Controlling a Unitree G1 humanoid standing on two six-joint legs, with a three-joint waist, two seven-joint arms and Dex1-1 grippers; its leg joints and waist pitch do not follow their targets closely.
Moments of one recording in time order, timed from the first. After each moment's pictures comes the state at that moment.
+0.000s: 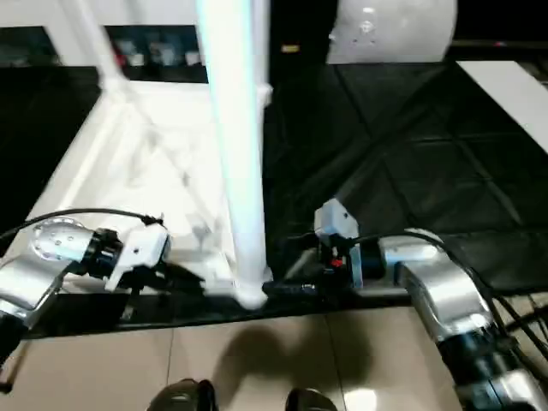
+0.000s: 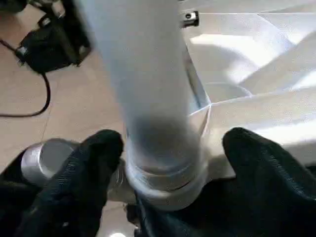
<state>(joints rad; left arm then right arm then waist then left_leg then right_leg) -0.45 0.63 -0.37 0.28 -0.13 -0.04 -1.42 -0.41 -0.57 0.25 0.12 0.37 0.29 1.31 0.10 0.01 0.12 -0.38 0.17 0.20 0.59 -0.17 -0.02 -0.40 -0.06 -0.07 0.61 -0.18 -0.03</state>
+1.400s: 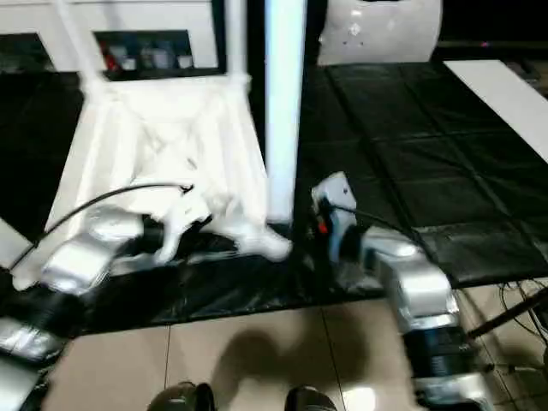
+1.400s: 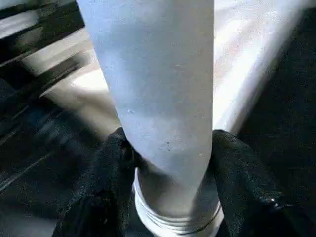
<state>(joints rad) -0.61 0.32 -0.28 0.42 -0.02 0.32 -0.98 -0.38 -0.22 0.03 0.09 0.22 0.51 0.65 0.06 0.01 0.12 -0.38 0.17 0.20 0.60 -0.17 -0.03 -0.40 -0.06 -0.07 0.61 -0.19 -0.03</state>
